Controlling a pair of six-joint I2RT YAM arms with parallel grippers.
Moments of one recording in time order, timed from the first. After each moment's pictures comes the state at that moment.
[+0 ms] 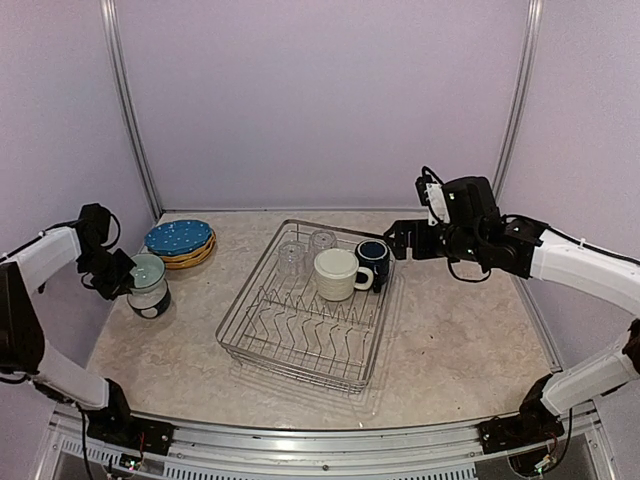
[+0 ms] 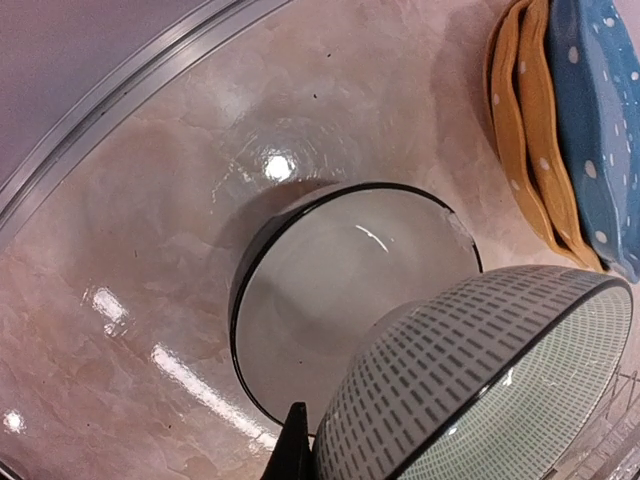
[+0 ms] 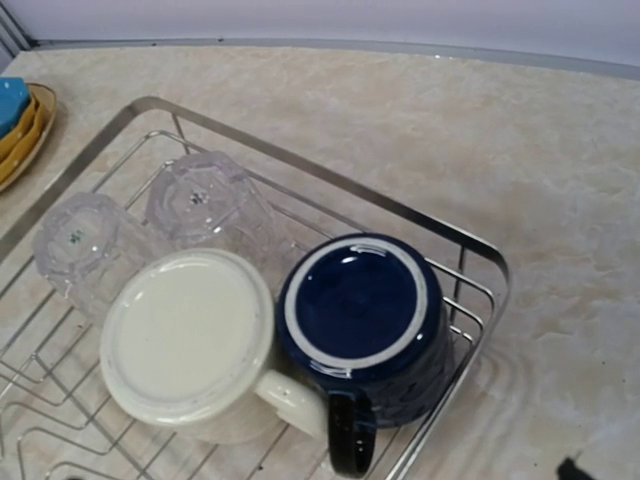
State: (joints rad) left arm 0.20 1.34 0.99 -0.80 0.06 -0.77; right arm 0.70 1.31 1.07 -0.29 0.18 0.37
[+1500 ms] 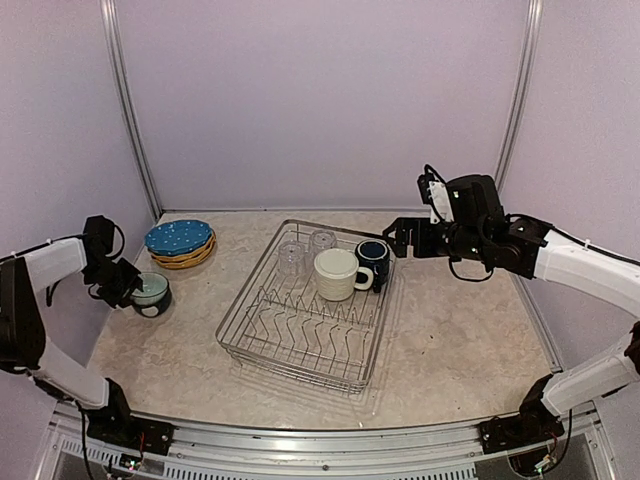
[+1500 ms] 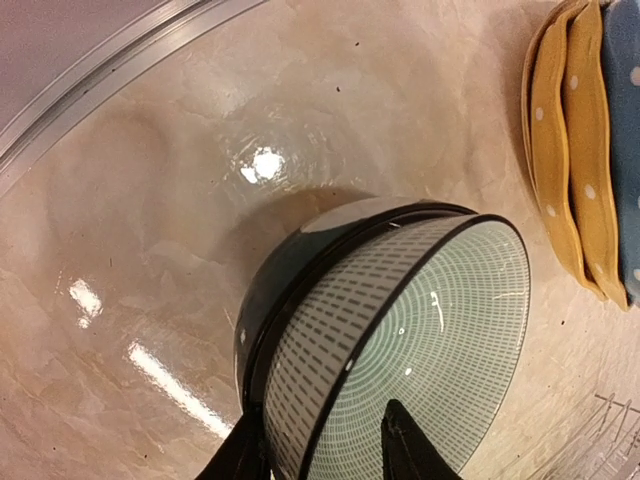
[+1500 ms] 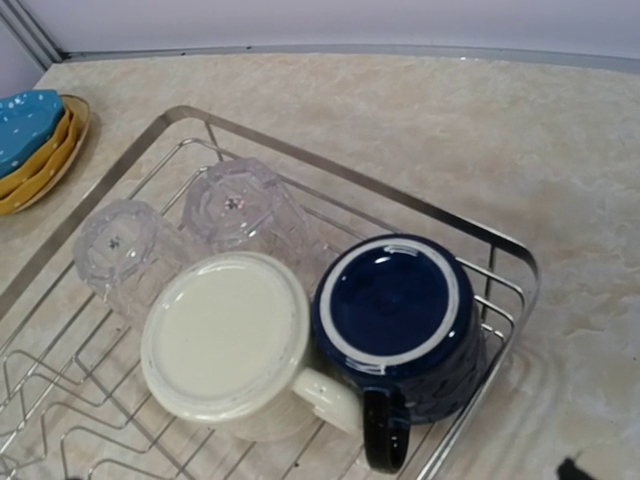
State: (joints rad) left arm 0.21 1.39 0.89 -0.65 0.07 -0.84; right arm 0.70 1.28 1.07 -0.29 0.14 0.40
